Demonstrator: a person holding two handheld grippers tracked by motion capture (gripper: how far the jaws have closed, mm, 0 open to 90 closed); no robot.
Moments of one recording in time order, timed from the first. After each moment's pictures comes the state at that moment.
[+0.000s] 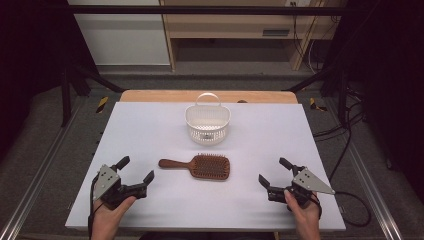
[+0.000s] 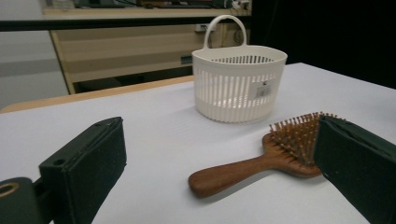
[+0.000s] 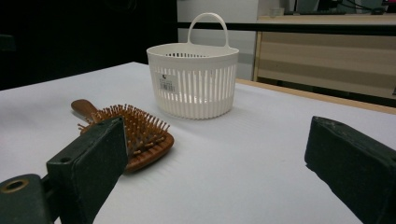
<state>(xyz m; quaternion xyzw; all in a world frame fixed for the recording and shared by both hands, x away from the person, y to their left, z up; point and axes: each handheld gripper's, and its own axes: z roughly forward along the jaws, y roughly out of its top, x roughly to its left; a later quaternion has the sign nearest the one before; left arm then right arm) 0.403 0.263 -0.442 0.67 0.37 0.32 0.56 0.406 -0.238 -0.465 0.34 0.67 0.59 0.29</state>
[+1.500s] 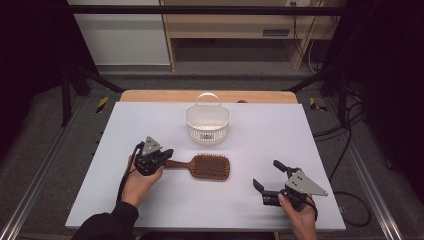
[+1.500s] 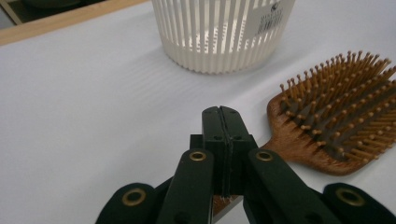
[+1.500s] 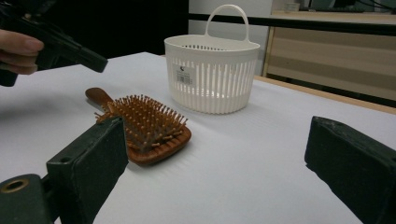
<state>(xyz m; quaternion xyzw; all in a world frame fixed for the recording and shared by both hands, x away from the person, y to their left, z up) 0.493 0.198 -0.442 0.80 0.39 0.22 0.41 0.401 -0.223 -0.464 0.32 0.69 0.58 0.29</state>
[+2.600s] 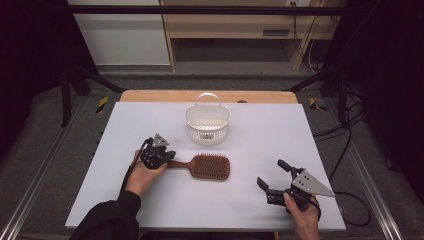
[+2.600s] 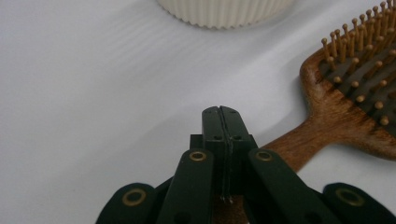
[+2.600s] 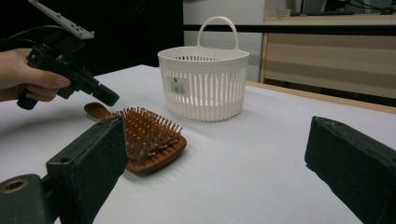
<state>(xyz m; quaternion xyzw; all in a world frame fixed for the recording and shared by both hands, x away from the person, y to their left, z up) 0.524 0.195 -0.464 0.84 0.38 0.17 0.34 0.399 -0.234 -0.462 0.34 0.67 0.60 0.28</state>
